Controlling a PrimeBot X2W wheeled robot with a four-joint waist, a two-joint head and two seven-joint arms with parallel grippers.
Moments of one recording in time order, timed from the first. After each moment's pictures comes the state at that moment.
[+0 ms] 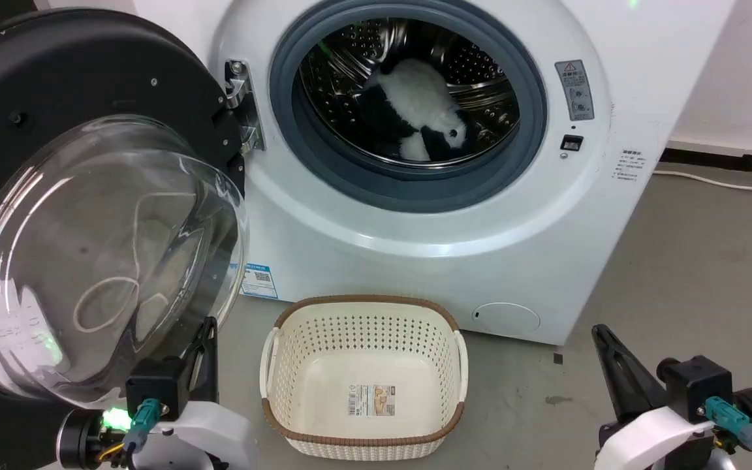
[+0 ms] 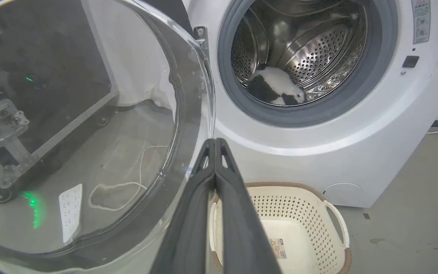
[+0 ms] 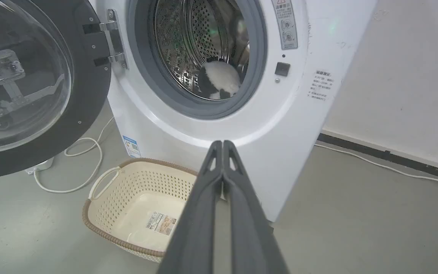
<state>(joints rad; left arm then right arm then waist) -0.01 0.05 0.00 0.00 0.00 0.01 0.00 0.01 -0.05 0.00 0.00 0.01 0.13 0.00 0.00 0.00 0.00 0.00</state>
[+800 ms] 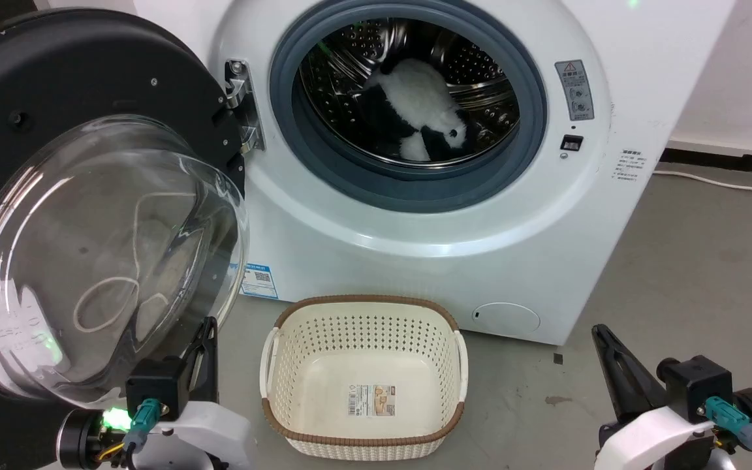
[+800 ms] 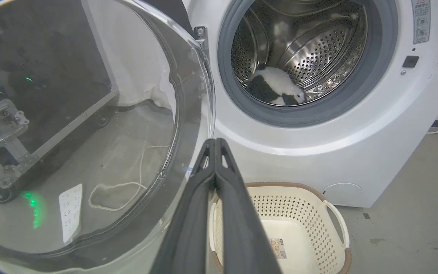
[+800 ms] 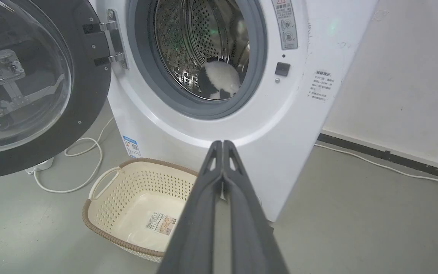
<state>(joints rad) -0.01 0.05 0.00 0.00 0.00 0.01 0.00 0.01 -0.05 0.00 0.00 0.01 0.13 0.00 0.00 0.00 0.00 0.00</state>
